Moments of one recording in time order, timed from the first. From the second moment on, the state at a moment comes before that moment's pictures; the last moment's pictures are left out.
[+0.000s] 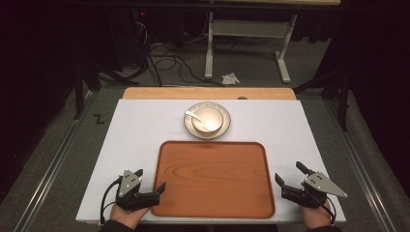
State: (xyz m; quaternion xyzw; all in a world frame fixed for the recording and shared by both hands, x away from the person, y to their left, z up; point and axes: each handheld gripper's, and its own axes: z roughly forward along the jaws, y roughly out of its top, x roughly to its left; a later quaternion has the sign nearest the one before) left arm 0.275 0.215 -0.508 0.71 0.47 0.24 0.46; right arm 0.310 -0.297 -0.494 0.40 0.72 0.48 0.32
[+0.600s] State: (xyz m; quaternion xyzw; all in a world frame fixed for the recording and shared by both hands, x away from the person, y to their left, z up) left arm 0.292 0.197 -0.488 0.71 0.48 0.23 0.45; right arm 0.311 -0.299 -0.496 0.40 0.72 0.47 0.31
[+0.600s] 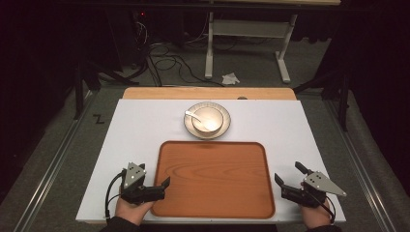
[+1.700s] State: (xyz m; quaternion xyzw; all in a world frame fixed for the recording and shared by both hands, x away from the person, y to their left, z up) left arm 0.436 0.151 -0.420 0.70 0.49 0.24 0.46; right arm 0.302 -0.302 -0.494 0.40 0.72 0.48 0.31
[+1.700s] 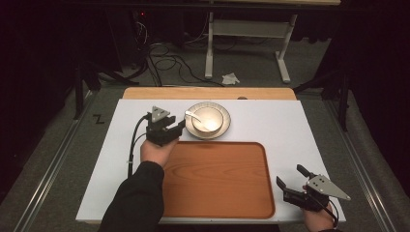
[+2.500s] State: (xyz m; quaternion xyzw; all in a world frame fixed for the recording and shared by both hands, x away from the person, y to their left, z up) left arm 0.531 0.110 -0.454 0.70 0.55 0.25 0.38; right arm 0.298 -0.305 -0.498 0.40 0.72 0.49 0.29
